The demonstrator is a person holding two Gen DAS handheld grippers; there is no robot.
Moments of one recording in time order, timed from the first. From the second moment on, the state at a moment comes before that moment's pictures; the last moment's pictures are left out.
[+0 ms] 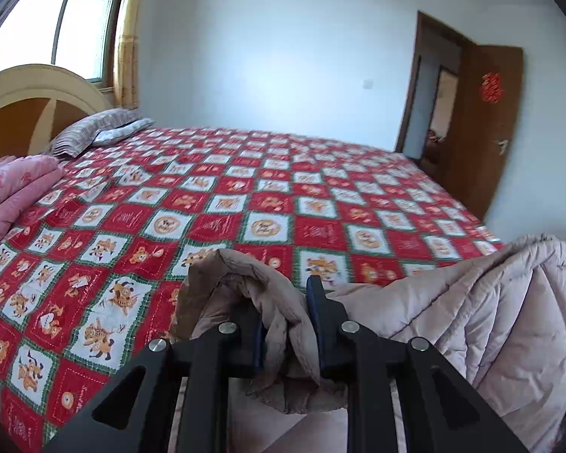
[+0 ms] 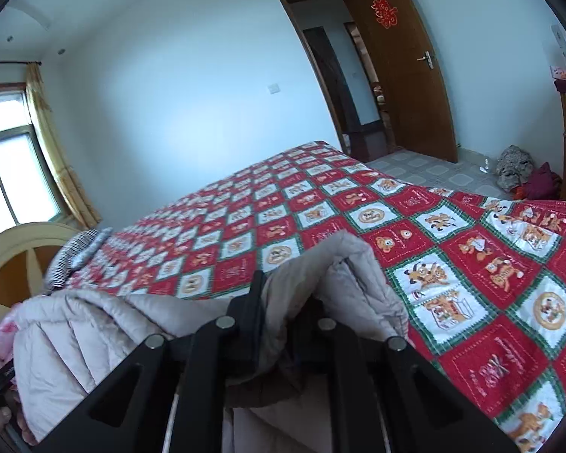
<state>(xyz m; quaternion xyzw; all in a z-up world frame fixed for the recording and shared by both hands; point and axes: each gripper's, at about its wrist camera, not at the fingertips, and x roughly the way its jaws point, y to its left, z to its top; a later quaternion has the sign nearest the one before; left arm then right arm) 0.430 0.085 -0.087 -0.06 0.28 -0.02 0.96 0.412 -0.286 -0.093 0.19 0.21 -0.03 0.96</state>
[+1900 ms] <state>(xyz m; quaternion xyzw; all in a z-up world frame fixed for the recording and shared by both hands) 0.523 0.003 -0.171 0.00 0.38 0.08 0.92 0.512 -0.175 -0.184 0.00 0.39 -0.03 0.92</state>
